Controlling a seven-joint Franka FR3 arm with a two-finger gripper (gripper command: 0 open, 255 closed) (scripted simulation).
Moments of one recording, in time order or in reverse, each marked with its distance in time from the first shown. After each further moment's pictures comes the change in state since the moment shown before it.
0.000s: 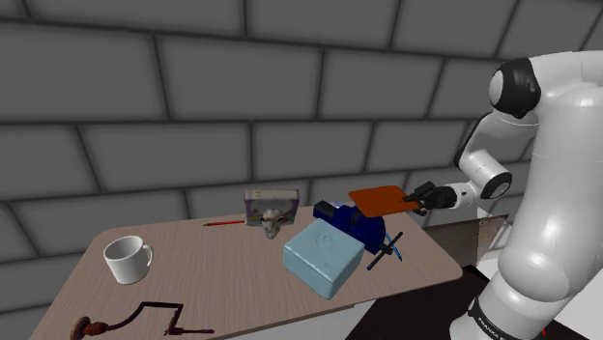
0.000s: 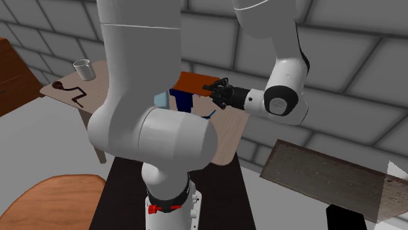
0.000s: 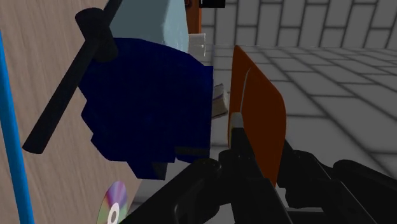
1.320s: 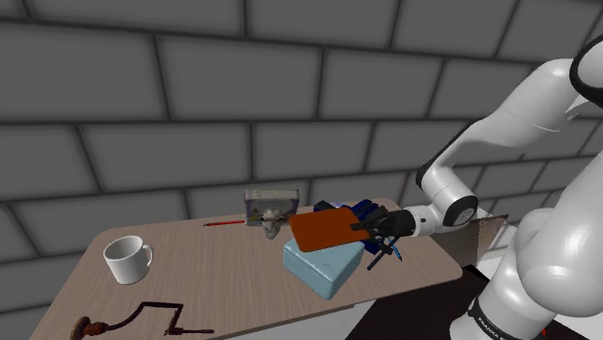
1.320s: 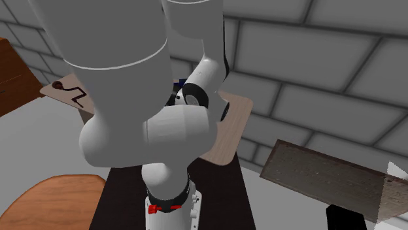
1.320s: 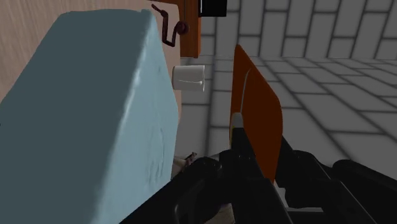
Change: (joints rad) arm 0.381 -0.402 0.267 -0.468 0.511 0.477 -0.027
